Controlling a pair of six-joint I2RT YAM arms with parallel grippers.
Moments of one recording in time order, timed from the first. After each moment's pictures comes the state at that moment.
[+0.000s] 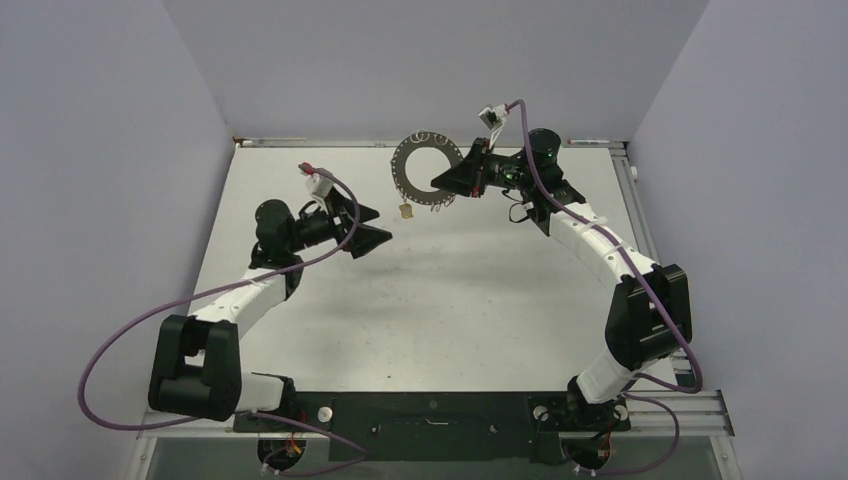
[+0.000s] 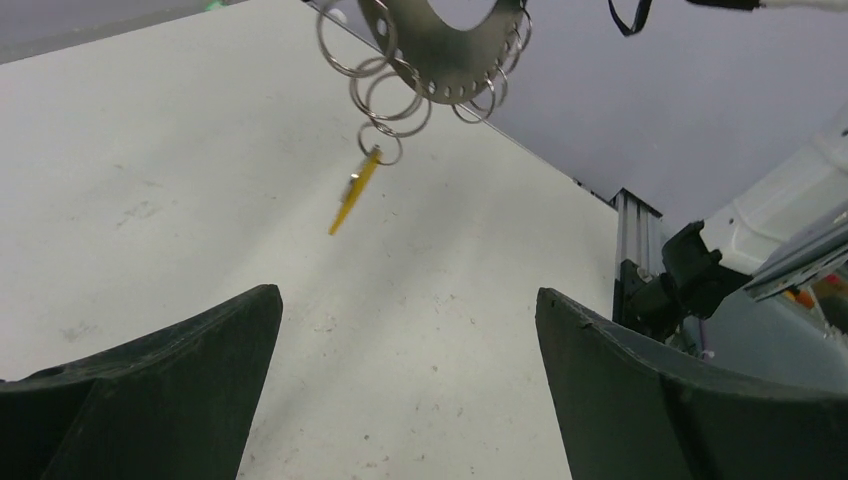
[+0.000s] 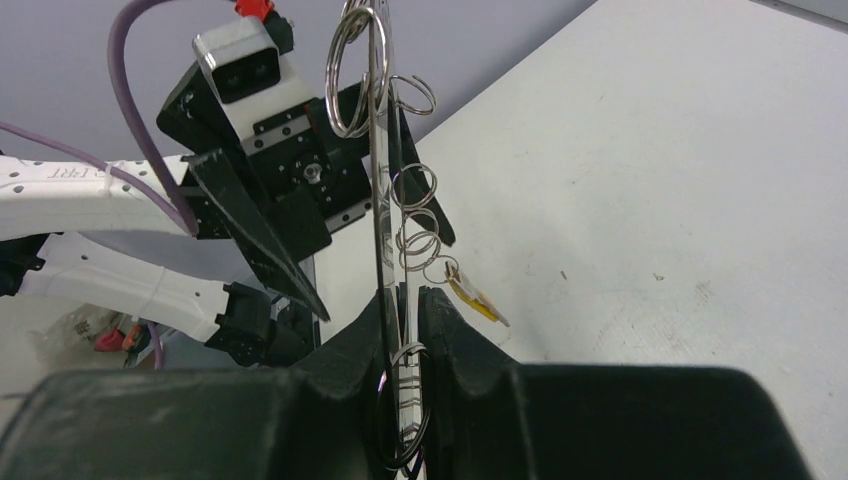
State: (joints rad) left arm -0.14 1.33 0.68 0.73 0.98 -0.55; right arm 0.35 1.61 1.29 0.27 -0.98 0.55
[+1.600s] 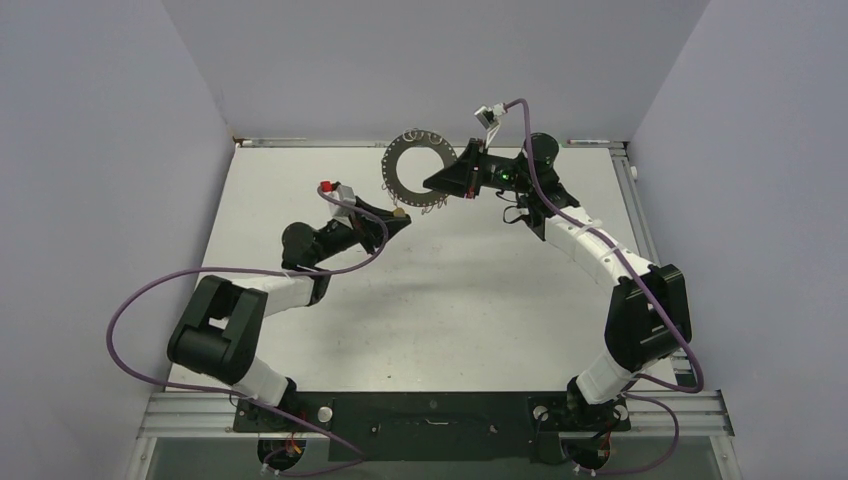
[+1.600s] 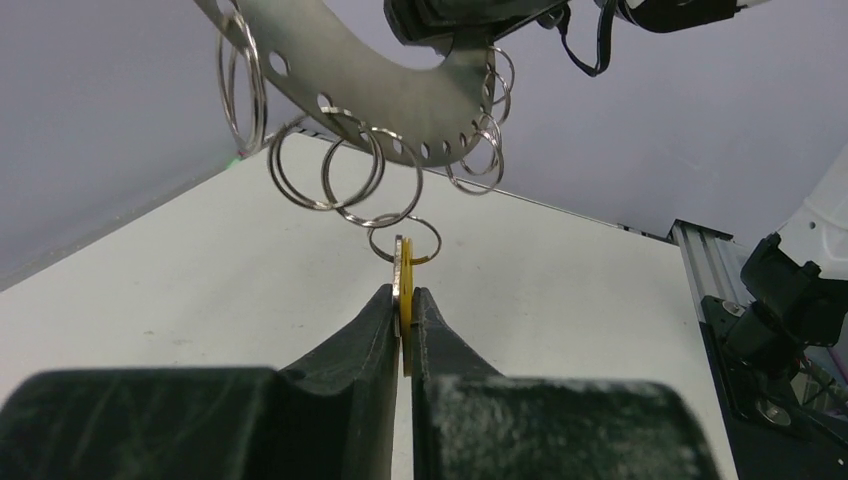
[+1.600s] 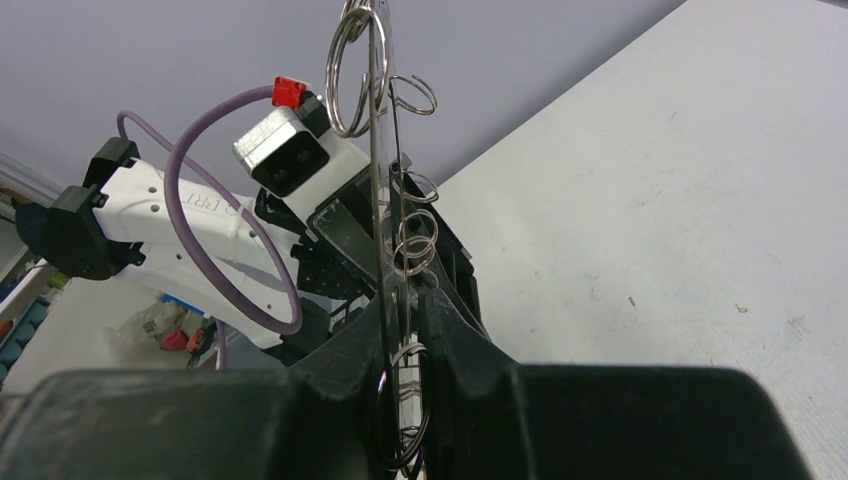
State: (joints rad) left arm -0.35 1.56 0.61 1.37 0.82 -0.49; right arm 0.39 1.61 1.27 0.45 -1.00 0.75
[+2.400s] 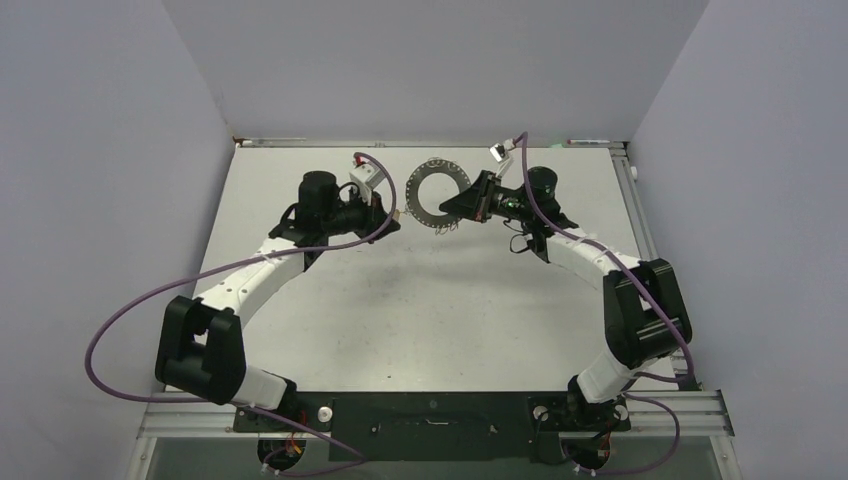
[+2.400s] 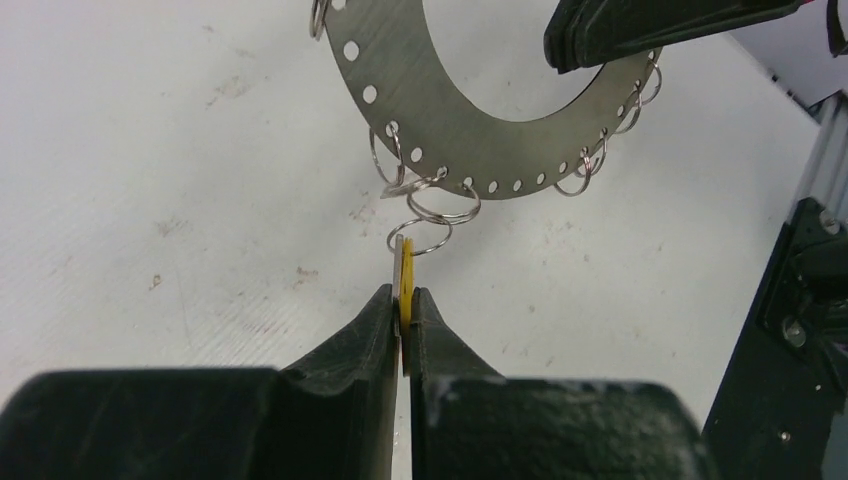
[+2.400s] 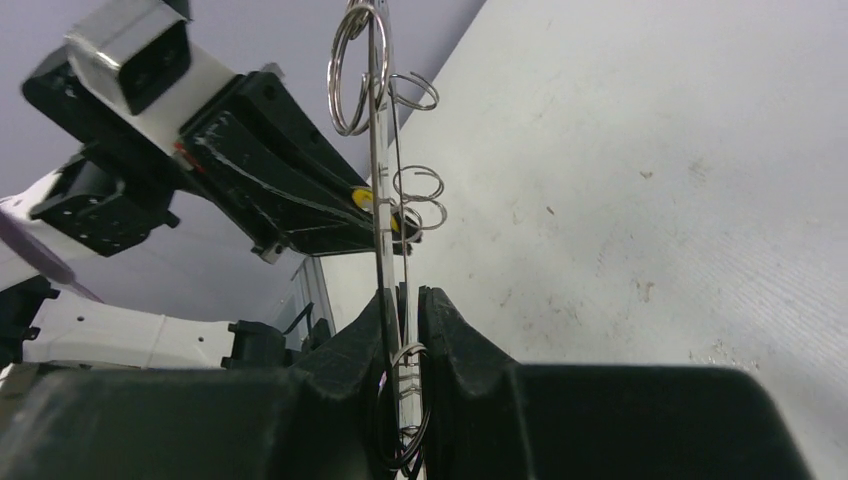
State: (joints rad) left arm -0.35 1.44 0.97 0.07 0.65 -0.11; right arm 0.32 1.61 1.01 0.52 -0.87 0.78
